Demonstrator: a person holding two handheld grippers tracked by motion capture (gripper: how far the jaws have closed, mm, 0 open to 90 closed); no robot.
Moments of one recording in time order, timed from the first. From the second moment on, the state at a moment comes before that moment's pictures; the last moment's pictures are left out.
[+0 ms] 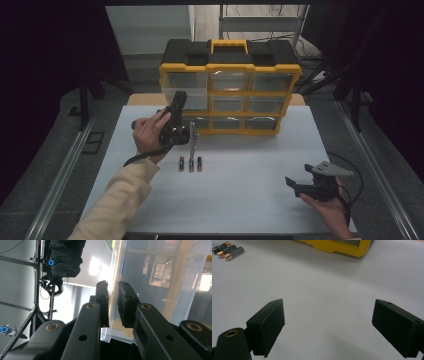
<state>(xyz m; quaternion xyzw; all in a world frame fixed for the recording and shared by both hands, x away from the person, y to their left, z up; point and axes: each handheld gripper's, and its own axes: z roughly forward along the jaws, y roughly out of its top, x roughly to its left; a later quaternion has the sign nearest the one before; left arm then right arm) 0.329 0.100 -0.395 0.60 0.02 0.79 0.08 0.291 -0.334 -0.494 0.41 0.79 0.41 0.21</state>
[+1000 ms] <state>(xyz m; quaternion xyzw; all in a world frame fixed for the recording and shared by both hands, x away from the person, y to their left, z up) 0.315 0.100 -0.398 0.60 0.02 0.79 0.08 0.292 -0.334 -0.495 0.41 0.79 0.41 0.22</state>
